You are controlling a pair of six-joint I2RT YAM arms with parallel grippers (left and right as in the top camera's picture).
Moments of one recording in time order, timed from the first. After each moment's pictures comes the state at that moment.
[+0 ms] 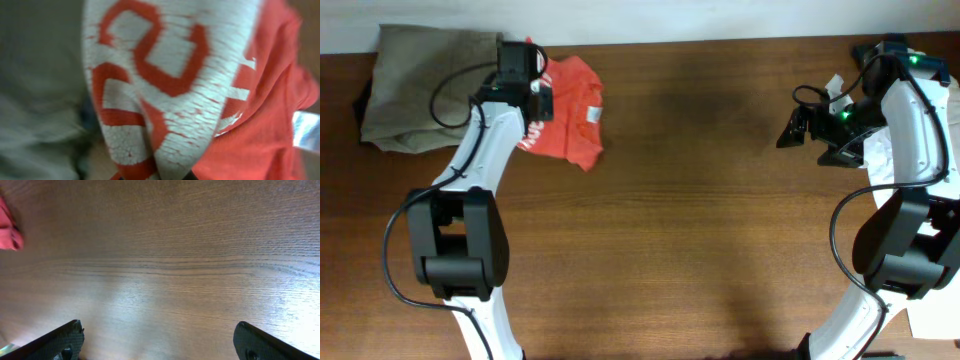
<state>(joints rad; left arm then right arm) -0.09 2.11 1.72 -0.57 -0.21 -0.05 -0.26 2.05 1.89 -1.45 -0.41 -0.05</state>
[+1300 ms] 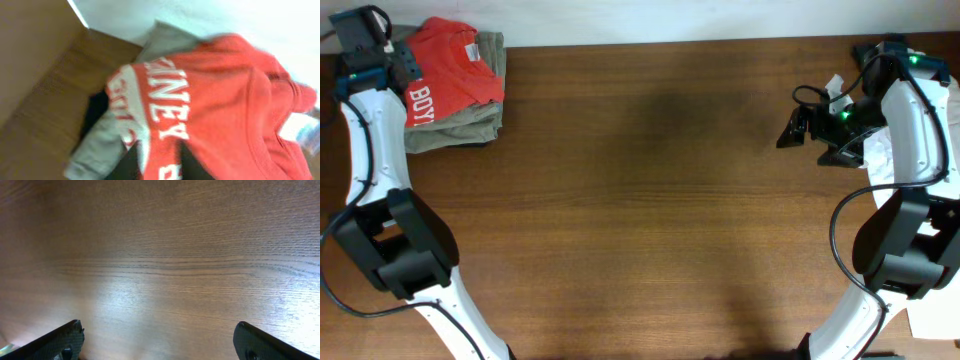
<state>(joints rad) 0.32 2.21 2.07 -0.54 -0.17 -0.03 -0.26 2.05 1.89 -1.45 -0.41 -0.05</state>
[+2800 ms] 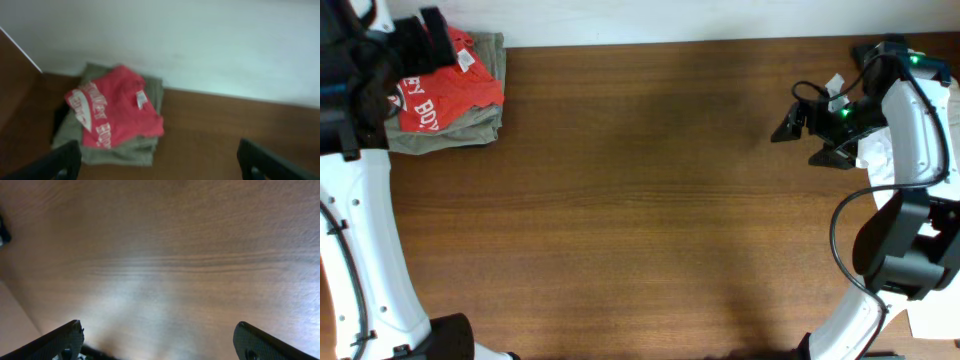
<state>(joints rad) 0.16 1.69 2.18 -1.03 0.05 -0.03 -0.26 2.04 1.89 -1.47 -0.52 0.03</state>
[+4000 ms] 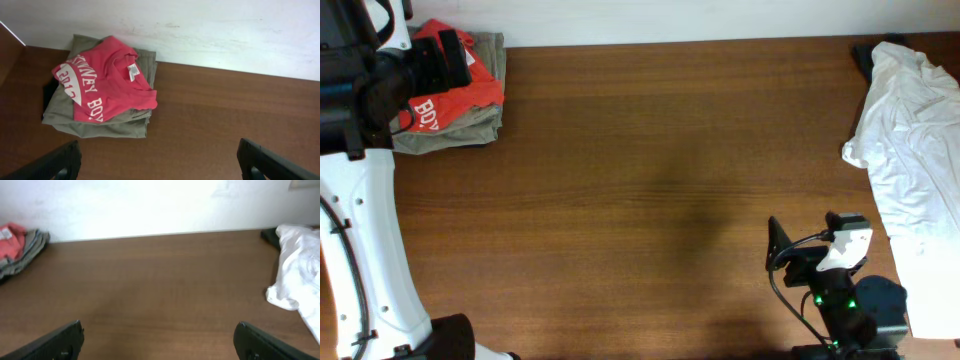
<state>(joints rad) 0.14 1.69 2.17 -1.15 0.07 -0.03 0.01 0.23 0.41 -0.44 -0.12 0.11</state>
